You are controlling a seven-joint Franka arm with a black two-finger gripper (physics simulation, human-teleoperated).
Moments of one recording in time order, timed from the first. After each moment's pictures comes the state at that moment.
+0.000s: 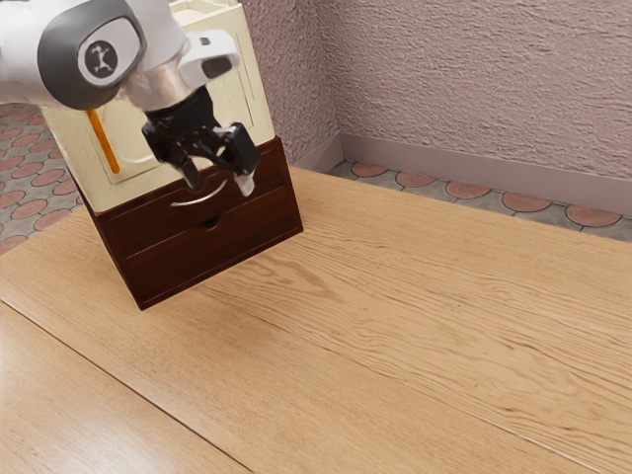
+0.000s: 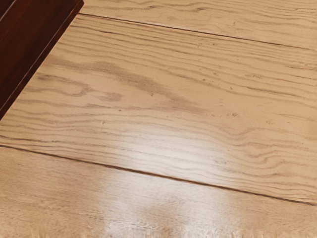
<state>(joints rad) 0.20 0.00 -0.10 -1.43 0.05 1.65 -0.10</state>
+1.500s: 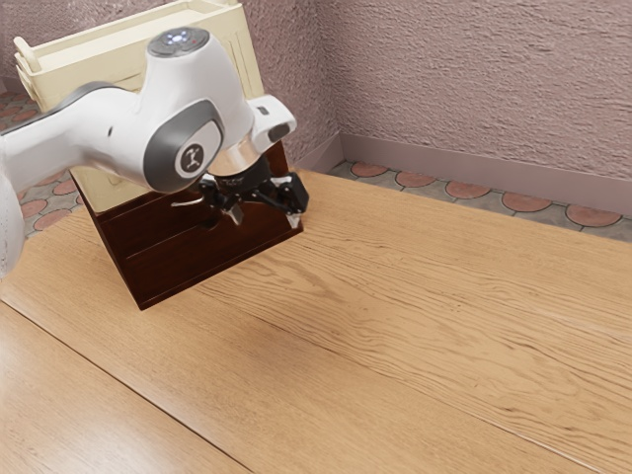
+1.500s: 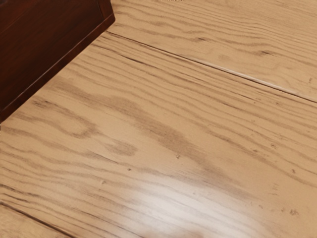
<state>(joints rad) 0.20 0.13 -0.09 -1.60 0.17 2.04 -0.33</state>
